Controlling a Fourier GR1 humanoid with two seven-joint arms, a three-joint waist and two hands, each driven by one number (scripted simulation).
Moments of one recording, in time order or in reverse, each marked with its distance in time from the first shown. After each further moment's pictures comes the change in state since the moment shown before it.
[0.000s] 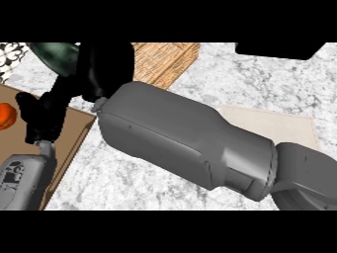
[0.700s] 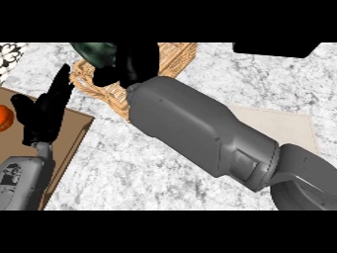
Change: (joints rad) left arm 0.014 -0.002 0.013 -0.011 0.000 -0.002 -0.006; right arm 0.091 0.000 -0.068 0.151 -0.168 0.047 -0.260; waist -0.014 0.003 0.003
